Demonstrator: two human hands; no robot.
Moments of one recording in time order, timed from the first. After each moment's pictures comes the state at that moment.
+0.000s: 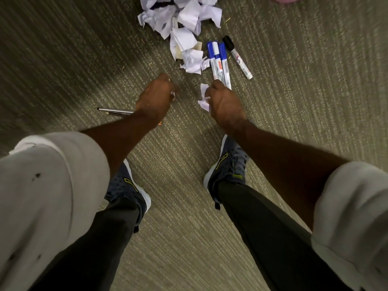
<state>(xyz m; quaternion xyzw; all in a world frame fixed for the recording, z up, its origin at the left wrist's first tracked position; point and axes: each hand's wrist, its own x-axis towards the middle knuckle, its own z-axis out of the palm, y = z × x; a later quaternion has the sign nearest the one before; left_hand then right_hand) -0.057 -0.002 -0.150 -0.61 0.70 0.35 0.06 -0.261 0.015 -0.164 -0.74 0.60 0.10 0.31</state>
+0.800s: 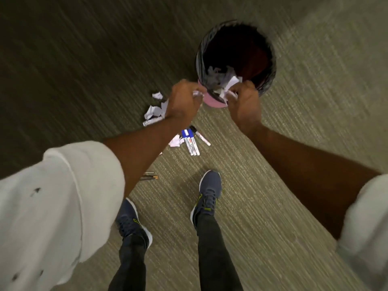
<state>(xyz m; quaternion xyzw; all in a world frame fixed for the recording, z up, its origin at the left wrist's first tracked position) -0.202 -0.189 0.130 -0.63 0.60 0.47 -0.16 -0.380 -0.166 0.122 -0.59 0.76 -0.11 0.24</state>
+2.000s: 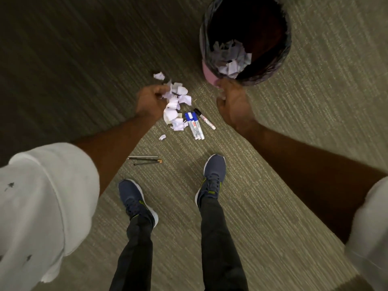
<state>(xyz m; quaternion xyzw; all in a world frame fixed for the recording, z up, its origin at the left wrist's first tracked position) -0.121 -0.156 0.085 -0.72 0.49 0.49 -0.10 -0.348 -0.132 0.093 -0.63 0.69 -0.05 0.34</state>
